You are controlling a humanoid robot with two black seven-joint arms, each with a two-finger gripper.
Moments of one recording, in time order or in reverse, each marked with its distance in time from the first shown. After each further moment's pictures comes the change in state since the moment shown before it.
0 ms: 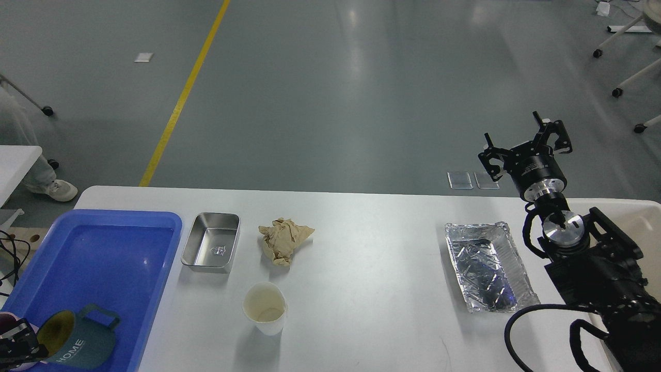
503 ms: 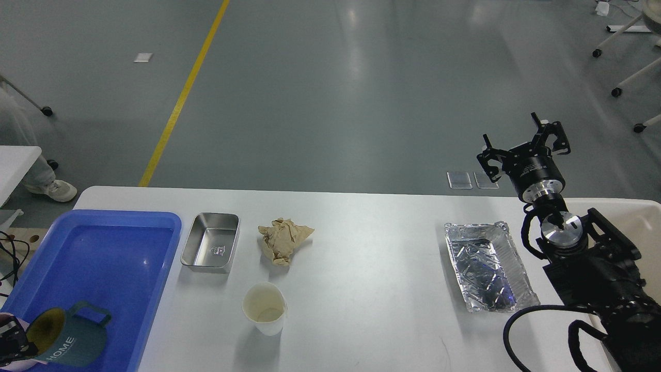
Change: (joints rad) left arm -0.003 0.030 0.001 -0.004 -0.001 0.000 -0.003; right arm -0.003 0.007 -0.001 -0.002 -0.001 0.000 0.000
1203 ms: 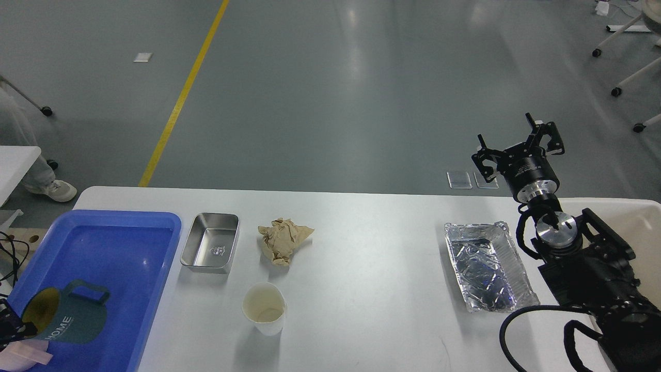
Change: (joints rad) left arm -0.012 0.053 -0.012 -0.024 -0.017 -0.008 -0.097; right arm 0.000 0.014 0.001 0.002 0.001 0.000 0.000
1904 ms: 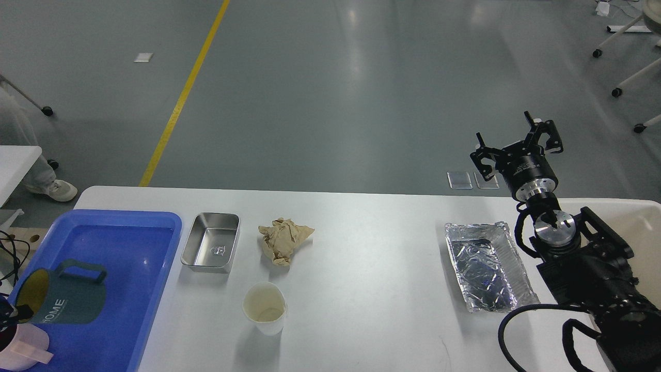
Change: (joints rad) left arm 0.017 0.104 0.000 -0.057 -0.012 -0.015 -0.176; right arm 0.006 0.006 0.000 0.001 0.000 0.000 0.000
